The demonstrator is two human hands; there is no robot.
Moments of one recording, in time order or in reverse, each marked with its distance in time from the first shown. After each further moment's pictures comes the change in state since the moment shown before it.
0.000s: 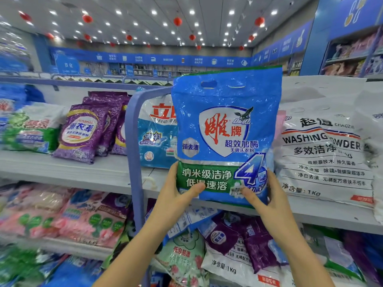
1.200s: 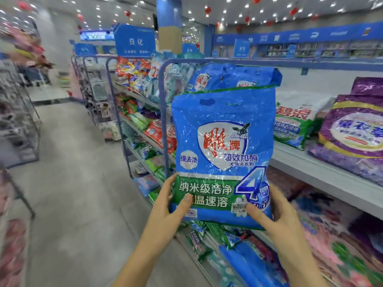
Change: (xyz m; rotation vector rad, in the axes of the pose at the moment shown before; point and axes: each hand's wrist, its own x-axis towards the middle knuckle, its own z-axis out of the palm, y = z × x) left_hand -0.204 -0.084 -0.519 0.098 0.747 -0.232; right_hand -0.096 -0.101 0.559 0.434 -0.684 0.049
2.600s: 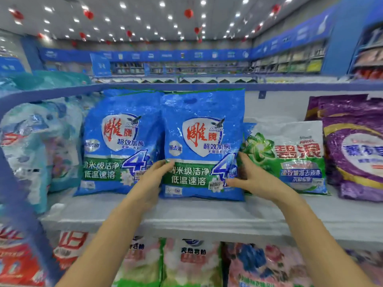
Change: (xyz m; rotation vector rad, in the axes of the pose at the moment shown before) left_hand 0.549 -0.034 0.074 -0.246 -0.770 -0.309; right_hand 0.378 0.020 0.044 -0.701 0.276 0.268
